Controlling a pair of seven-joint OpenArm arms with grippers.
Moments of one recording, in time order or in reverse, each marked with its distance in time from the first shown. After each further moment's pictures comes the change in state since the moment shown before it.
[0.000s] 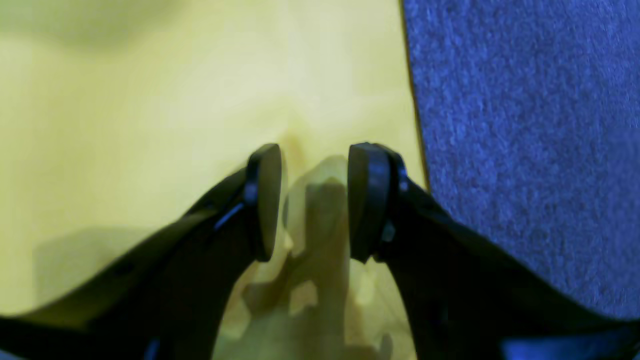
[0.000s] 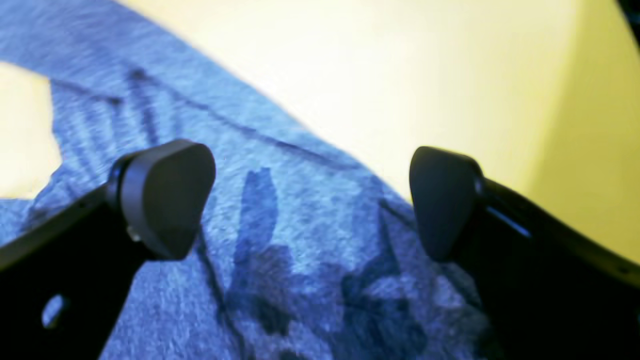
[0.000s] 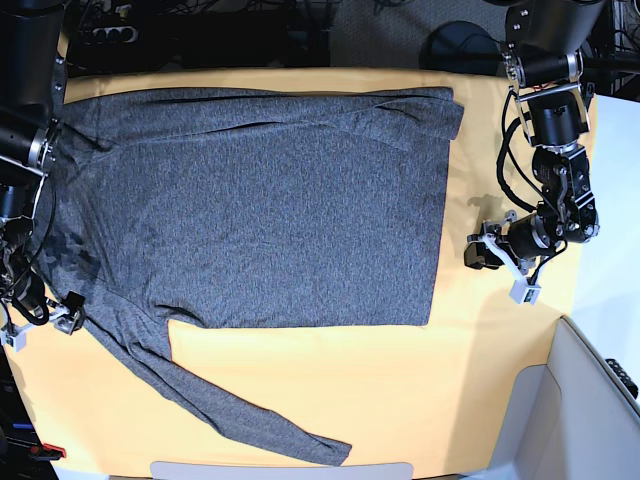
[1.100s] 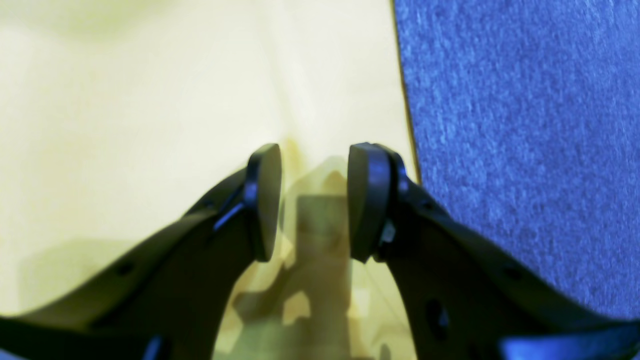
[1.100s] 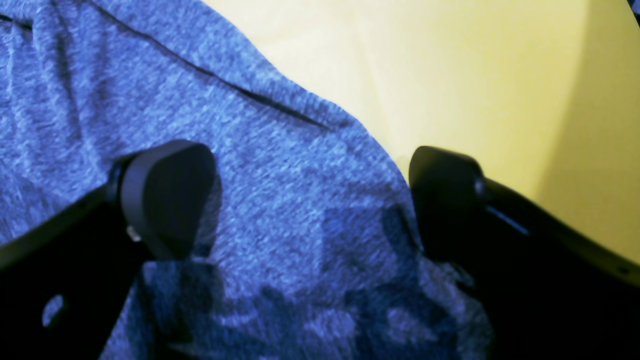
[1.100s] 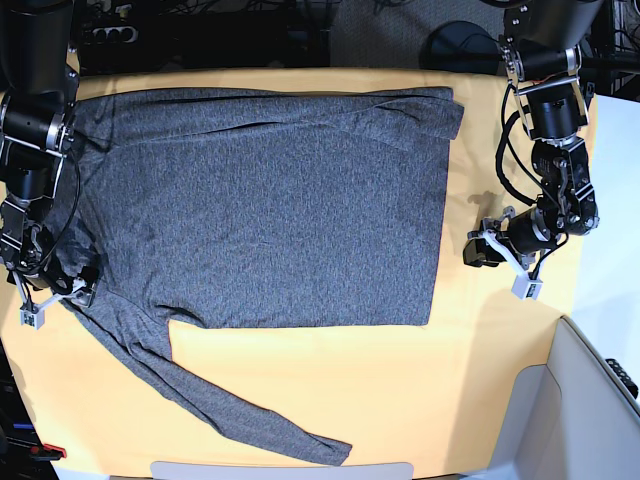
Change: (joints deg) left arm 1.2 0.0 -0.3 0.3 -0.9 0.0 -0.6; right arm -5.1 -2.7 0.2 -2.2 -10.1 -0.9 12.1
